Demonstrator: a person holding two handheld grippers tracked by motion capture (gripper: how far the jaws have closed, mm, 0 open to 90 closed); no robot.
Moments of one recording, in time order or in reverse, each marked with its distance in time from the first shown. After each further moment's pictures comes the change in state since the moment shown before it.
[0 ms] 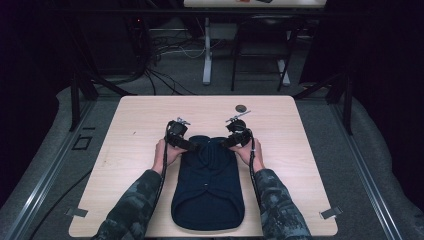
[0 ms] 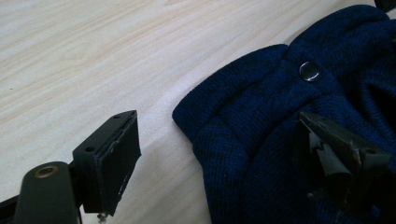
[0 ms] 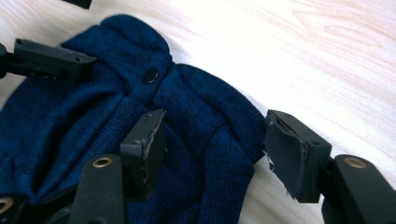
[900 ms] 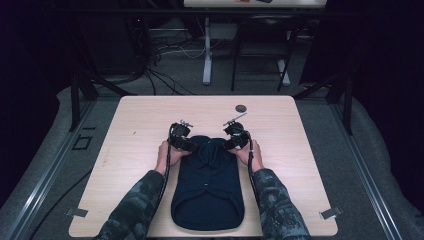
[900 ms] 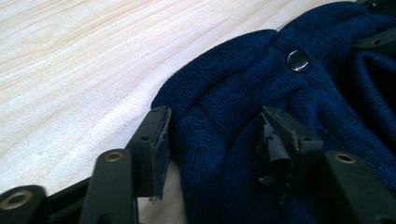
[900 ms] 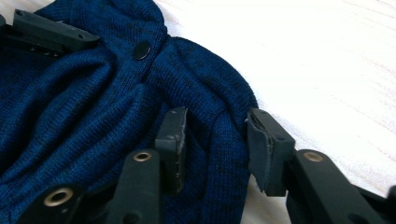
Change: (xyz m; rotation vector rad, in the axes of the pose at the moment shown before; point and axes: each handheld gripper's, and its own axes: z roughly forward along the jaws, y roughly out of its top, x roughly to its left) left arm -0.008 -0.002 0.007 0.032 -0.031 -0.020; right arm 0.002 -0.004 0.011 0.086 -0.023 -0.024
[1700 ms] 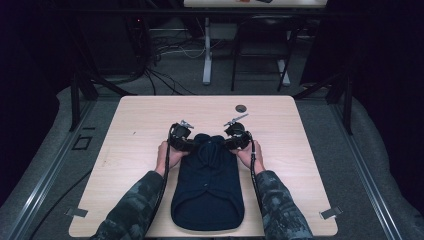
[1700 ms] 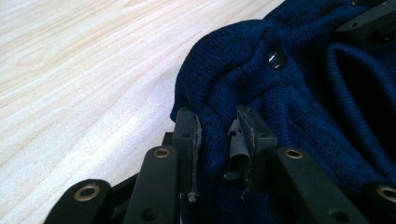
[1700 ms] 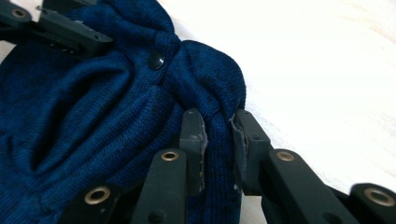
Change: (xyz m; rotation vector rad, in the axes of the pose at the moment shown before) left arm -0.008 -0.001 -0.014 -0.036 -0.029 0.071; right arm 0.009 -0.004 -0.014 -0.082 -0.011 -0.059
